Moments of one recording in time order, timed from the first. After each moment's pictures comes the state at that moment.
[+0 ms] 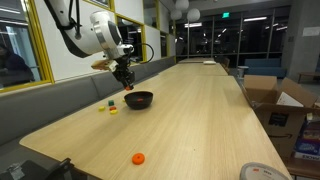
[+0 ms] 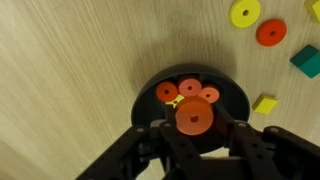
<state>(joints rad) 0.43 0.29 -0.09 -2.21 -0.39 2.77 0.81</state>
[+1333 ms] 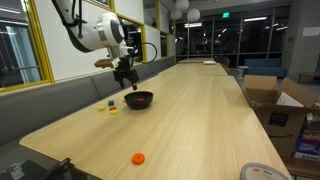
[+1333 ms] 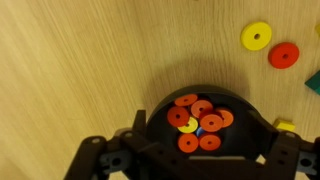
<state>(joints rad) 0.36 0.31 -0.02 -2.13 -0.25 2.57 0.68</state>
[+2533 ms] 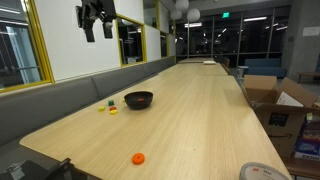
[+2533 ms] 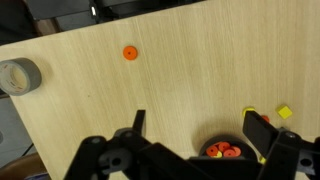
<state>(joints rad) 0.16 -0.63 0.08 -2.51 -0.01 1.90 0.36</state>
